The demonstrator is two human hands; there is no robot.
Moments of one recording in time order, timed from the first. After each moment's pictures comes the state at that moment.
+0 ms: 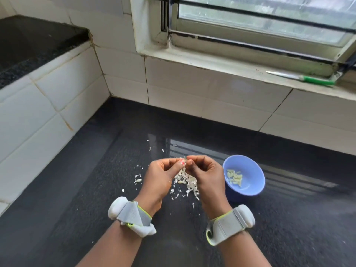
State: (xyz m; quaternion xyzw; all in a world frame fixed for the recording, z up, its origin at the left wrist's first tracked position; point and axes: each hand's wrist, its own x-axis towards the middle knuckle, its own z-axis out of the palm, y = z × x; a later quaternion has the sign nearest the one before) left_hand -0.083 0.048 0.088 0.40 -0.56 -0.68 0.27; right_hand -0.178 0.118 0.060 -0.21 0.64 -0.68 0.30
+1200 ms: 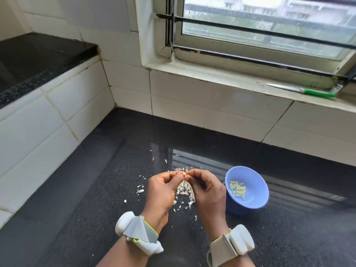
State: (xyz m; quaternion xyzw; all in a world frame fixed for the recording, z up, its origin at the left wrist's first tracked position) left_hand -0.084 0.058 0.079 0.44 -0.50 -0.67 0.33; right_hand -0.169 0.130 0.047 -0.37 0.71 -0.60 0.07
